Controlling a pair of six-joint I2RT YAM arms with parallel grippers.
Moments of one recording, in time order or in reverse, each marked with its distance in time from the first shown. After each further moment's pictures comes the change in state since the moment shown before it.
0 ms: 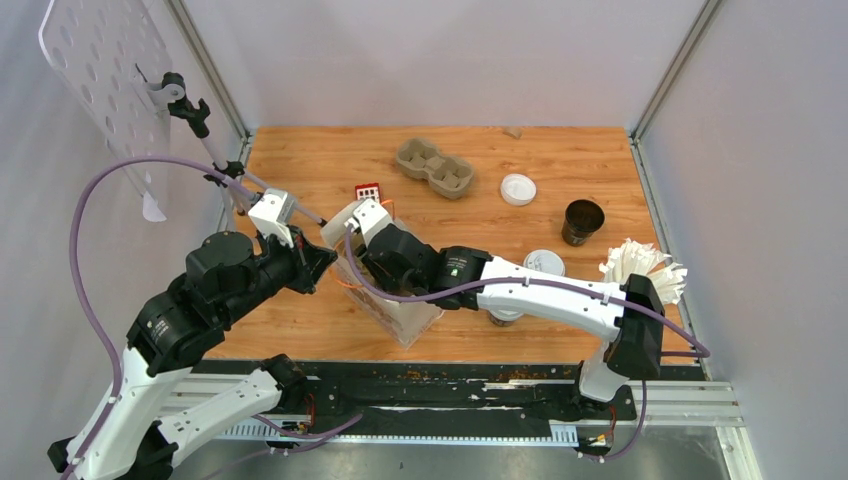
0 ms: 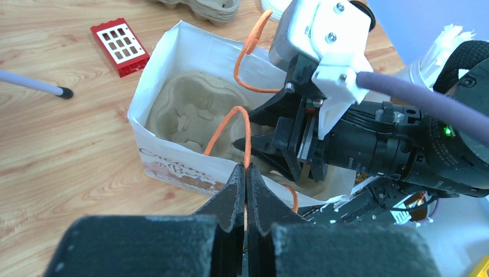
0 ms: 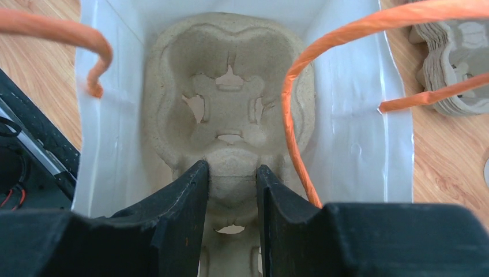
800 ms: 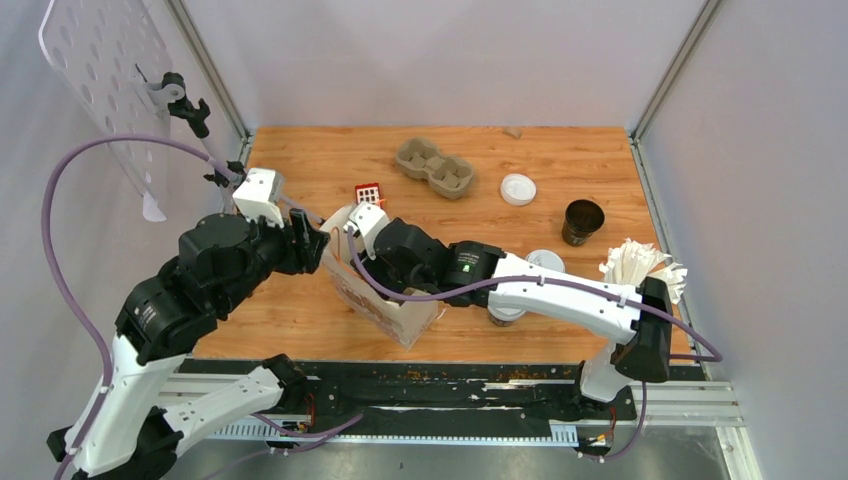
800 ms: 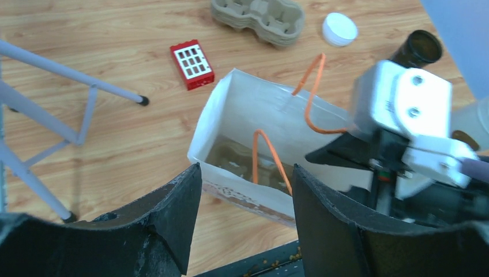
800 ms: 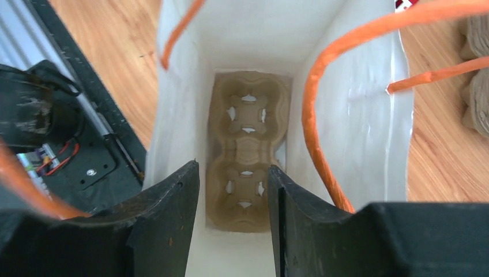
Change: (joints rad) left arm 0.000 0.087 0.159 -0.089 -0.196 0.054; right arm 0.000 -0.035 0.026 -0.062 -0.161 -0.050
